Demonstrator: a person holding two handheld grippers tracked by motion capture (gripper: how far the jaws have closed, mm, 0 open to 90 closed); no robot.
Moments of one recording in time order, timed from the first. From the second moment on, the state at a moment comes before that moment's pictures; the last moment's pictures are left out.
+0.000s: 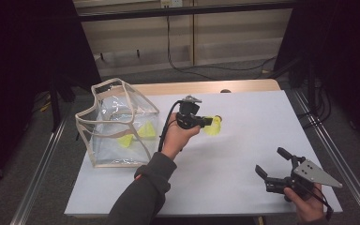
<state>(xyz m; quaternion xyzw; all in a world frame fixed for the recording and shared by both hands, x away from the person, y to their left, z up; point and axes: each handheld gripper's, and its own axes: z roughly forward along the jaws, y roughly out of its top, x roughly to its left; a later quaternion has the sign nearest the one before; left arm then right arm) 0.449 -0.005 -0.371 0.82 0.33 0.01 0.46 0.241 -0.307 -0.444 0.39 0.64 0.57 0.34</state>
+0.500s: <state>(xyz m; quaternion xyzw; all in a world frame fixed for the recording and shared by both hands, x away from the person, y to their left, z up) 0.445 0.012 -0.357 0.83 0.33 0.01 0.45 0.241 -0.306 -0.443 0.39 0.64 0.57 0.33</state>
